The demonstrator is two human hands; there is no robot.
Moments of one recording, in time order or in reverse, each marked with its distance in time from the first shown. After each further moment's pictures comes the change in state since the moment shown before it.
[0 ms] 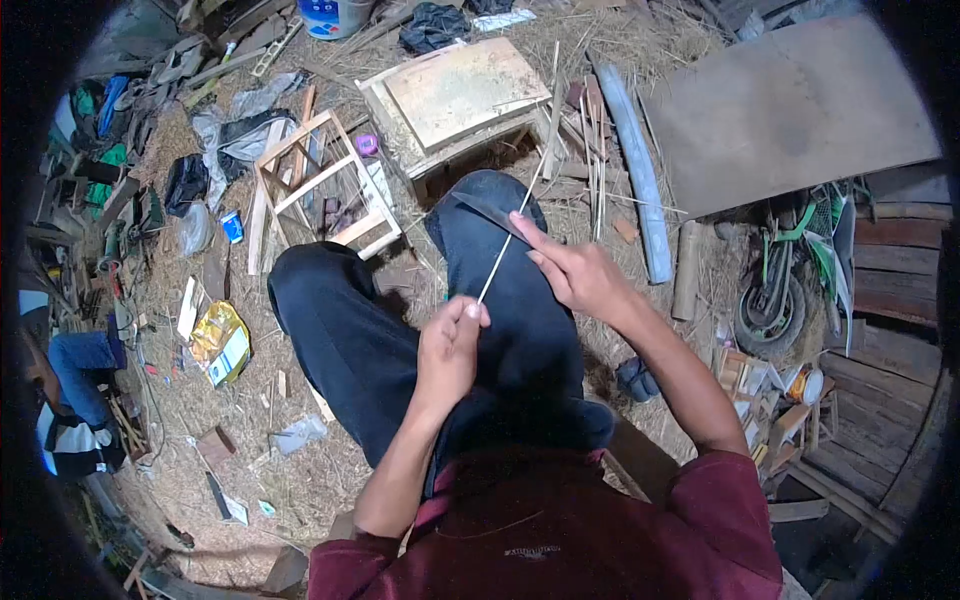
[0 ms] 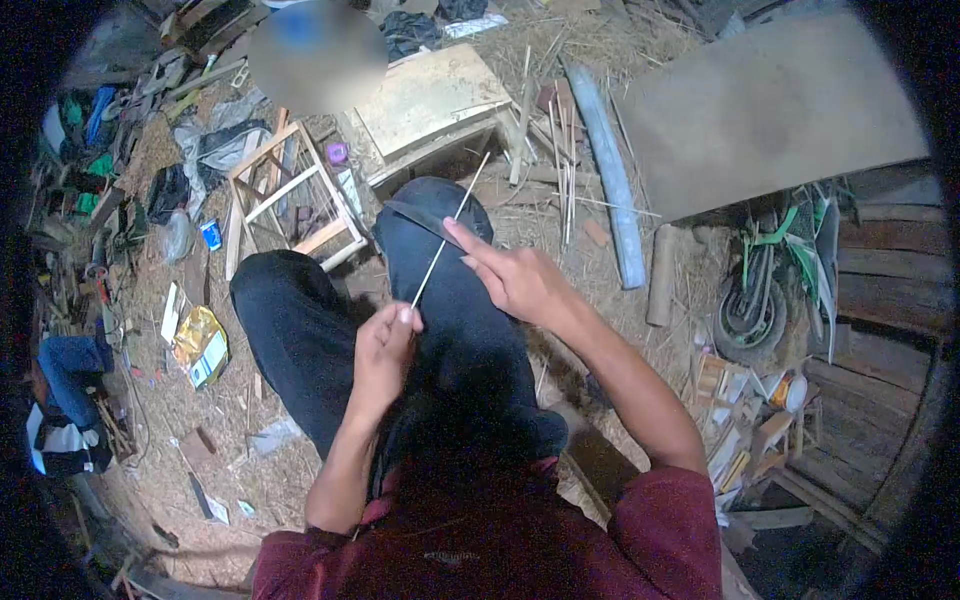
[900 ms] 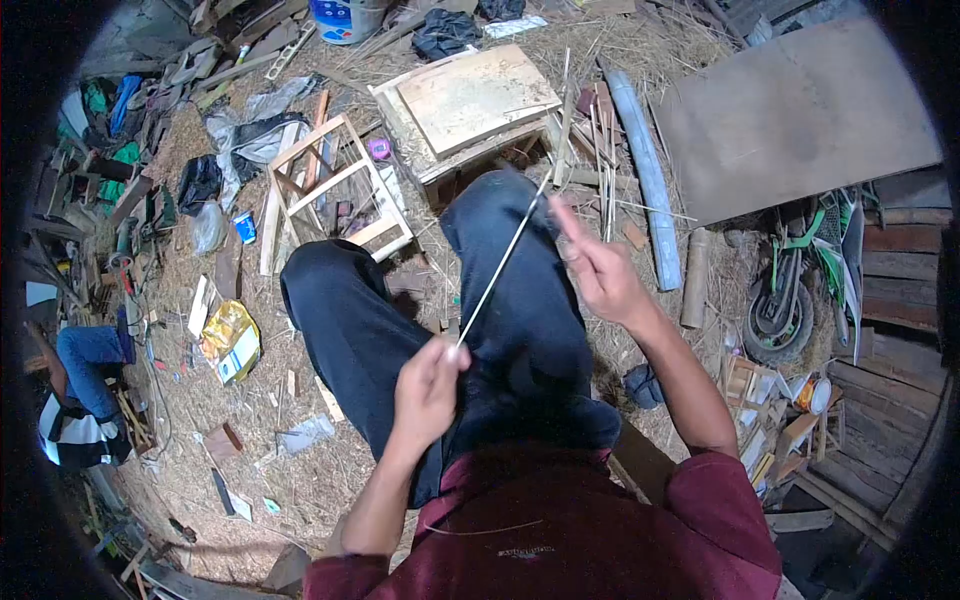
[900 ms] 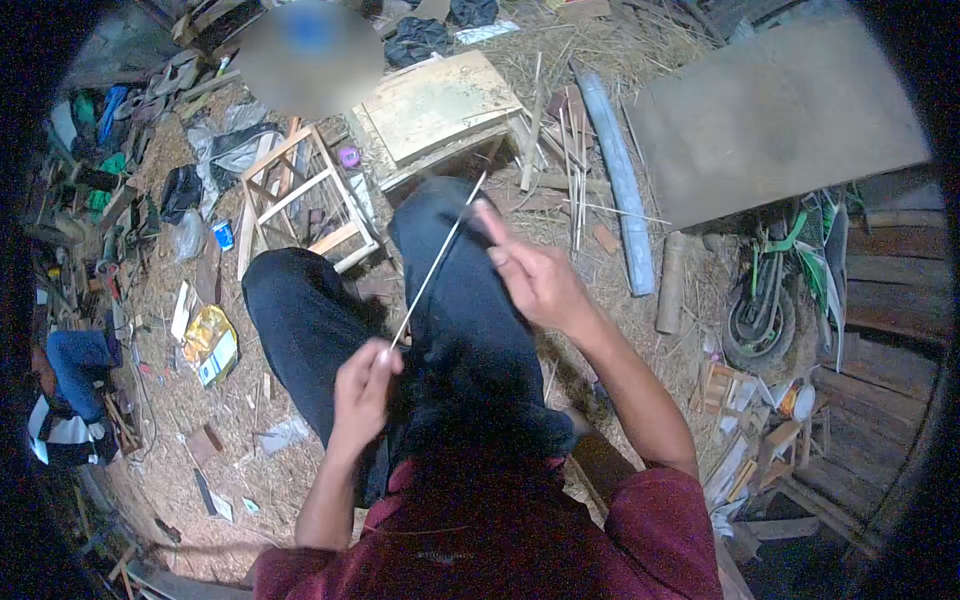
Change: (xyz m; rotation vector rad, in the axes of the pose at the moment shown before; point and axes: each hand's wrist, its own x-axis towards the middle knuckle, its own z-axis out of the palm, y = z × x) left_hand -0.042 0.007 -0.032 0.201 0.007 0.142; right_hand -0.001 -0.004 -0.012 0.230 0.176 -0.064
